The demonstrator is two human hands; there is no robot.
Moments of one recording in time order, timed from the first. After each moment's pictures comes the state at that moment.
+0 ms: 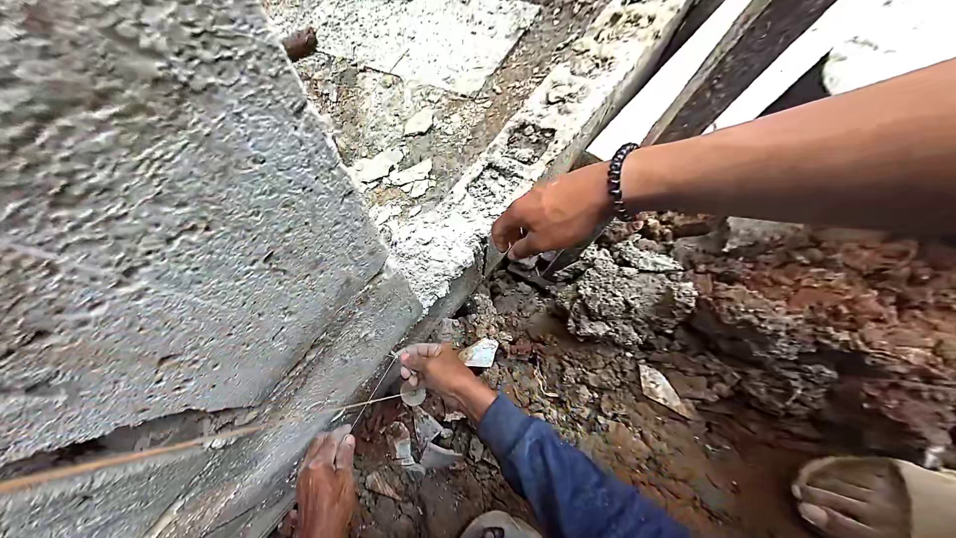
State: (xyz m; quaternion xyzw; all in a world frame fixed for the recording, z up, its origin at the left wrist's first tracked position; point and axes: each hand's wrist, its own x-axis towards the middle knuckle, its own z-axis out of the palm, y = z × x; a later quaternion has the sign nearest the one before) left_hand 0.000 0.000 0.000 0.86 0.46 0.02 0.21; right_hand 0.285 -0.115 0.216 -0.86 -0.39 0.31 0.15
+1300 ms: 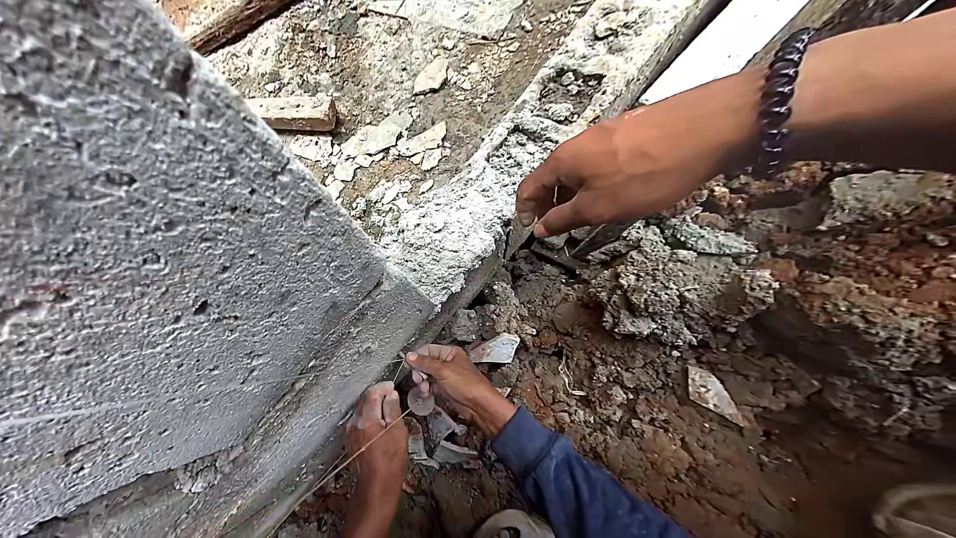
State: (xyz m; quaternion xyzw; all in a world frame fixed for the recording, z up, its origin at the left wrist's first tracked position) left_hand 0.088 -0.015 -0.017 0.86 0.47 0.09 0.18; right_hand 0.318 -0.096 0.190 -0.81 -0.29 0.45 0.25
